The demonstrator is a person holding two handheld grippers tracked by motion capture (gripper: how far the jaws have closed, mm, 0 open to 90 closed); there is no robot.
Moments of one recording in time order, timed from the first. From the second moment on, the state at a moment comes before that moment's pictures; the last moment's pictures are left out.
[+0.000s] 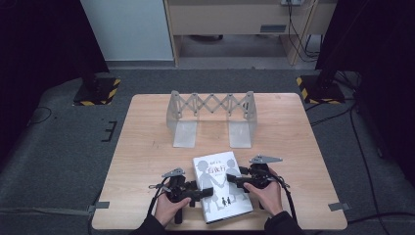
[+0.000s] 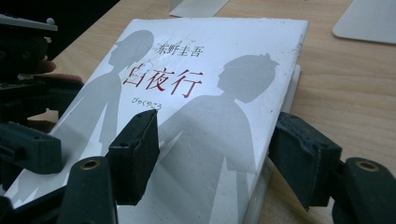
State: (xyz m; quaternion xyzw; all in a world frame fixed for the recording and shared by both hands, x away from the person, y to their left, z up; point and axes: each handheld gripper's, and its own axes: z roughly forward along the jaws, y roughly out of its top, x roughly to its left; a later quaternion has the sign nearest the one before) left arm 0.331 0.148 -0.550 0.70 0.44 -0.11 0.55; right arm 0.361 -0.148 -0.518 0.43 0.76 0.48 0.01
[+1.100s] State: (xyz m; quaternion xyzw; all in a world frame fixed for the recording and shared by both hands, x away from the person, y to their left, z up) left arm 0.344 0.152 -0.510 0.69 0.44 -0.03 0.58; right arm 0.356 -0.158 -0.500 0.41 0.69 0.60 0.05
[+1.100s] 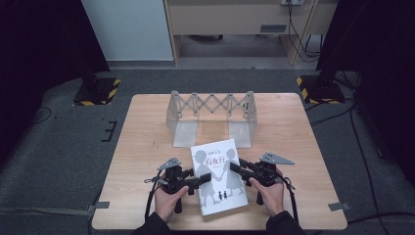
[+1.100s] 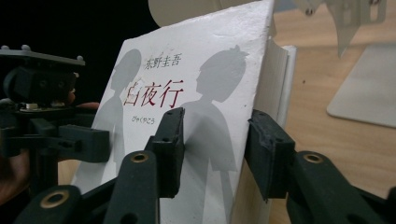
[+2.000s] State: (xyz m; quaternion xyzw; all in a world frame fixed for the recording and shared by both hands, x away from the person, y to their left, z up) left arm 0.348 0.139 -0.501 0.67 0.38 -0.06 0.64; right arm 0.353 -0.161 -0.487 0.37 0.68 0.63 0.03
